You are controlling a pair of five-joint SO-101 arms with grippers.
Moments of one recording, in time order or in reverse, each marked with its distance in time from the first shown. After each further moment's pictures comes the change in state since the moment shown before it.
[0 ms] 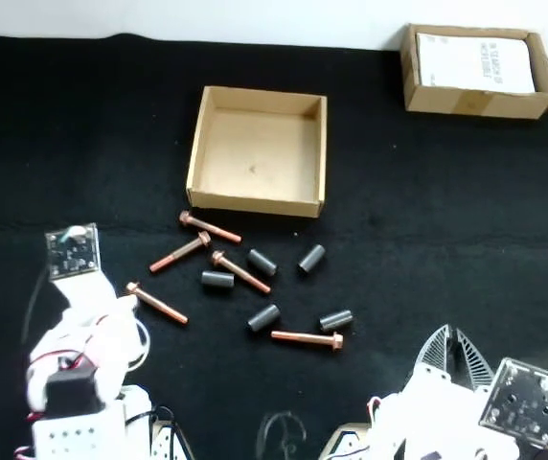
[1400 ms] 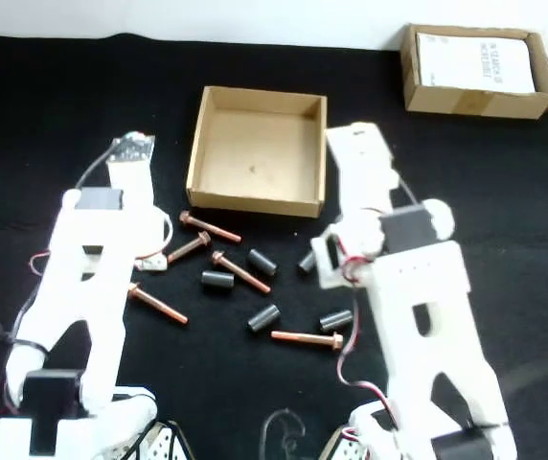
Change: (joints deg) left arm 8.1 82.8 -42.7 -7.9 -2.4; right arm -35.3 79.2 -20.5 -10.1 -1.5
